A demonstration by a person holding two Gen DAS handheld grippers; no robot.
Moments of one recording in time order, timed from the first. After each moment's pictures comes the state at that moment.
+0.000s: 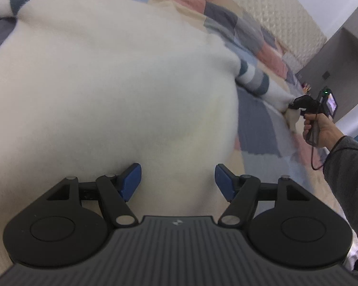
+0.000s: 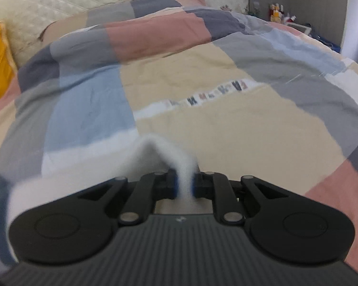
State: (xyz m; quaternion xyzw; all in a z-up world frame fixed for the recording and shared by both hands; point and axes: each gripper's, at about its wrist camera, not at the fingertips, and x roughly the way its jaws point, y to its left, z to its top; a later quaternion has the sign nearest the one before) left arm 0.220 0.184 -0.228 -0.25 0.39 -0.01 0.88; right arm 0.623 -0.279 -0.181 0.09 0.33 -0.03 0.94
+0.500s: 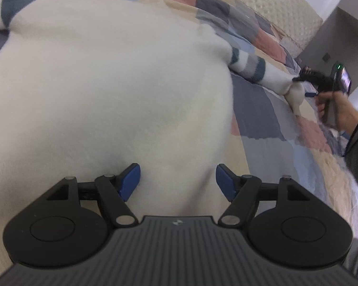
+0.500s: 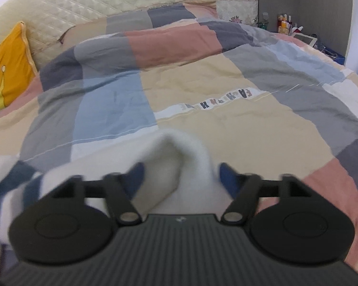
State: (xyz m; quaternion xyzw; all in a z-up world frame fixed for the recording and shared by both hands) left arm 0.218 0.164 -0.227 -0.20 0.40 -0.02 0.89; right arm 0.576 -0.264 -0.142 0.09 0.33 0.00 0.94
